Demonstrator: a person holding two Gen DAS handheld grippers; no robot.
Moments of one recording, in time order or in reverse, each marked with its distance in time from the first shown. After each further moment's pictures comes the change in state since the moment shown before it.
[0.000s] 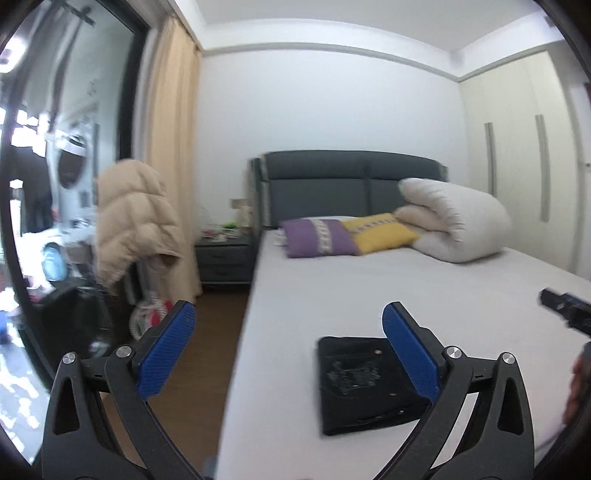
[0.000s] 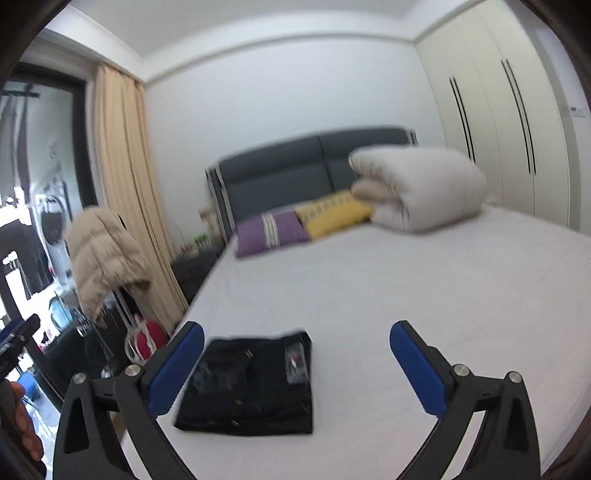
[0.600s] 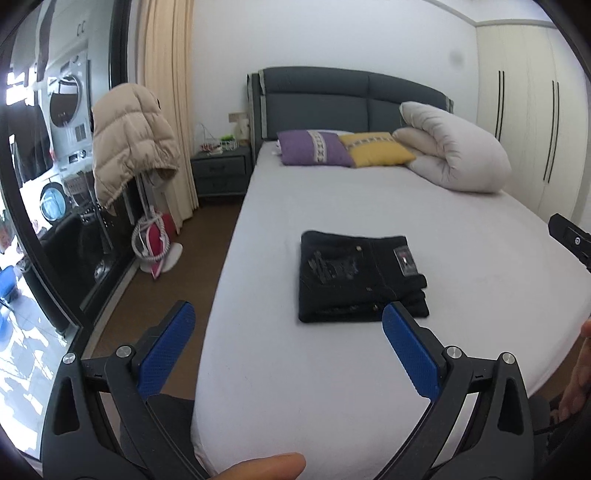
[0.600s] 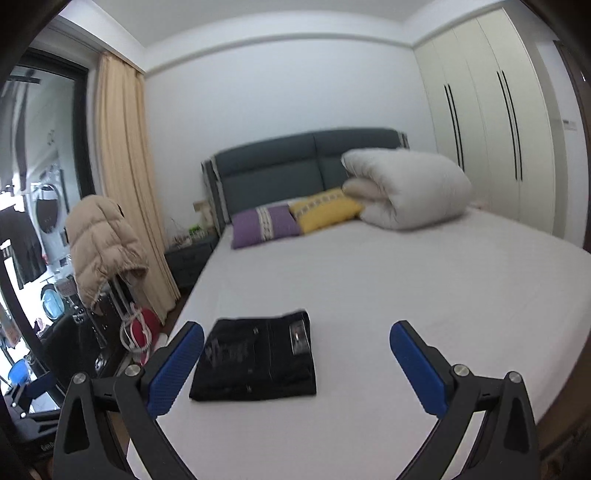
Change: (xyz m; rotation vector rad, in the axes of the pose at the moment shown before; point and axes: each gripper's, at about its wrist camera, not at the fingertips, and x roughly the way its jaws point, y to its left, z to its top) left arm -0.033 -0.031 -0.061 -0.024 0.374 -0.049; right arm -0.063 0.042 -0.009 -0.029 0.071 -0.079
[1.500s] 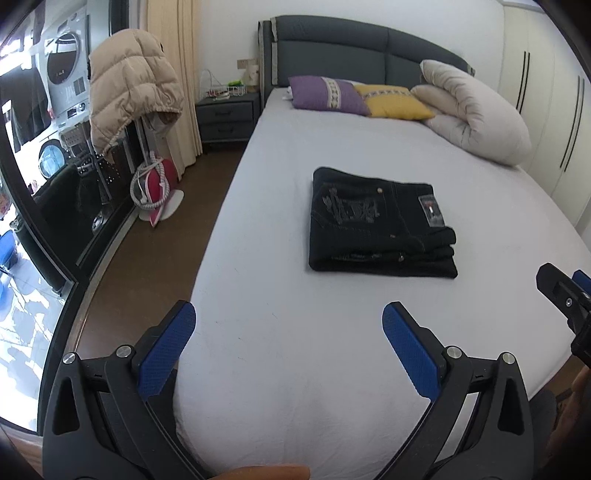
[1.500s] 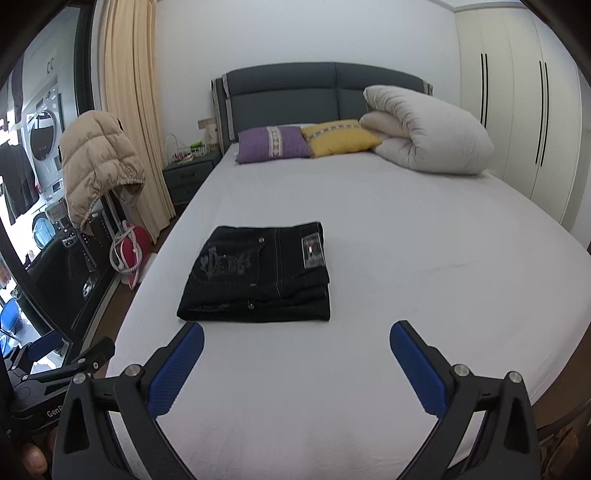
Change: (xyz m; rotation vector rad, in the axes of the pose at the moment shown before) left arm 0.108 0.009 -0.038 -0.051 0.203 0.015; right arm 0.062 0.038 -0.067 -0.127 0.290 -0.018
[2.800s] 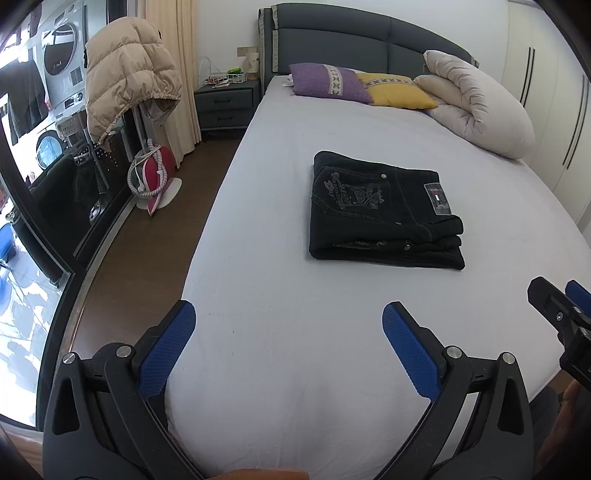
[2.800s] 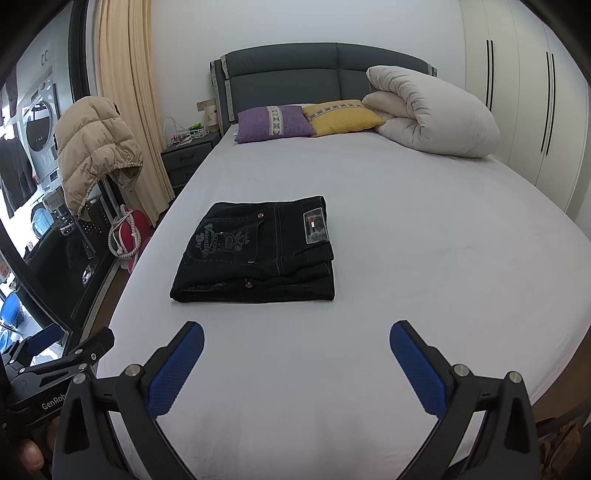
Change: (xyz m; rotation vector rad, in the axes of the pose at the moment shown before) left arm 0.029 -0.009 -0.010 -0.012 0.036 0.006; right arm 0.023 -0.002 -0.013 -0.003 0.063 0.006
